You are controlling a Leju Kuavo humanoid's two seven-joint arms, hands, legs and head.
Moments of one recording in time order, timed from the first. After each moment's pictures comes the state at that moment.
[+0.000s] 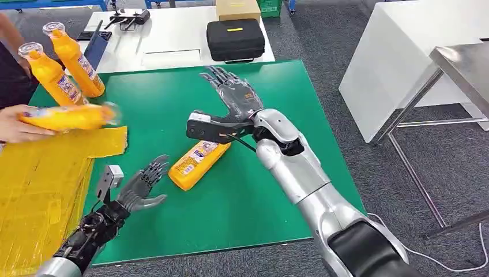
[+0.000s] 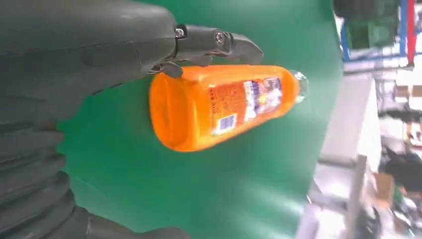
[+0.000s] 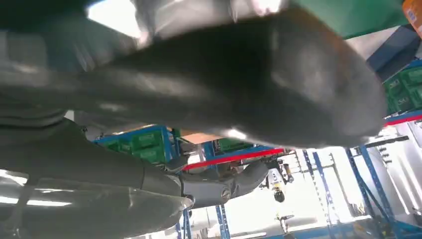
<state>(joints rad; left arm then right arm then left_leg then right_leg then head) -0.47 0.13 -0.36 -0.65 0.00 -0.48 -0.63 -0.75 0.13 0.49 -1.06 0.98 -0.06 -0.12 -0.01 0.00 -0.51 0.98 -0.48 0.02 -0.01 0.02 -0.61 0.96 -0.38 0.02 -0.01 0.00</state>
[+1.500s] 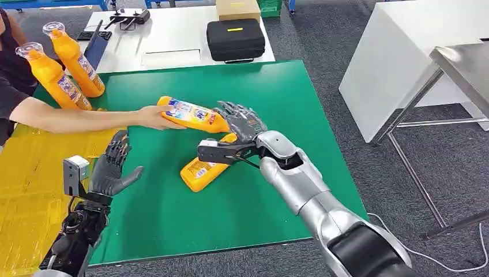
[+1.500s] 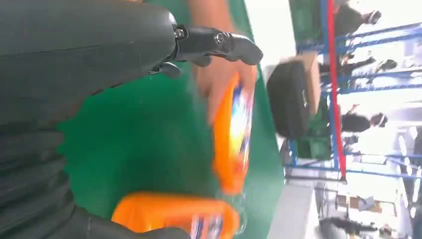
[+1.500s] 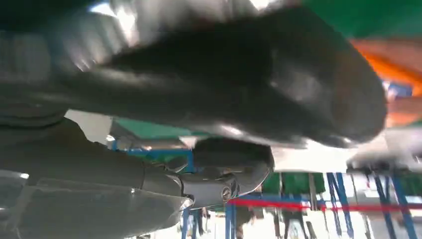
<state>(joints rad) -0.36 0.12 -0.13 -0.97 0.05 -0.21 -0.57 -0.71 0.11 0.54 -0.85 1.08 -0.07 -0.10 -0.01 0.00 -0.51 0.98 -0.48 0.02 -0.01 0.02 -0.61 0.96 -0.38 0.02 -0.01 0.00</state>
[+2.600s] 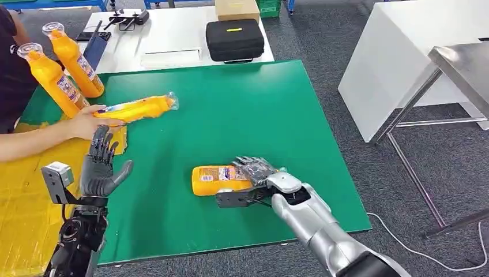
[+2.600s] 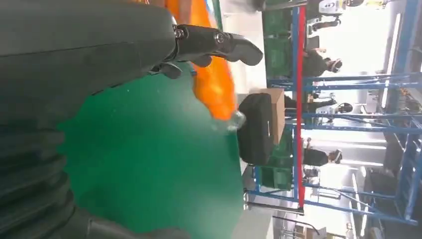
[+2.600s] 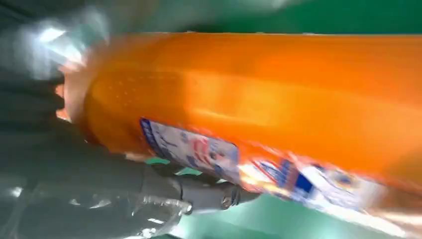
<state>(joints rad) -0.27 0.03 -0.01 -1.17 0.06 -0.16 -0.54 -0.52 0.04 0.55 -0.84 1.18 0.11 -0.07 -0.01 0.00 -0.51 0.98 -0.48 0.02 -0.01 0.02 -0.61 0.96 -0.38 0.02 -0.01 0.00</state>
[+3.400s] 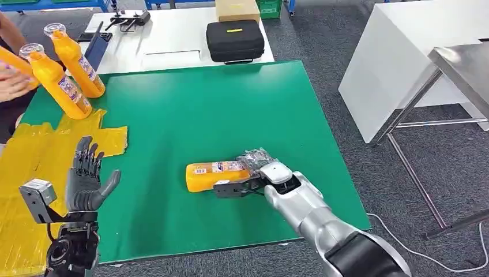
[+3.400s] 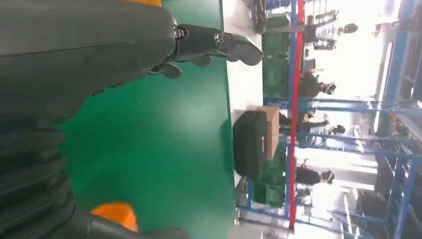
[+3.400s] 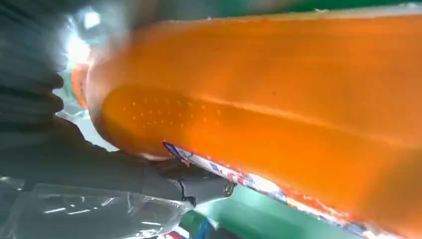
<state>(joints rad) -0.11 -0.03 0.10 -1.40 0.03 -0.19 -0.46 -0.66 0.11 0.57 -0.62 1.29 0.02 -0.01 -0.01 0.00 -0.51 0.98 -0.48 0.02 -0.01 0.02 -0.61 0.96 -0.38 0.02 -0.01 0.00</state>
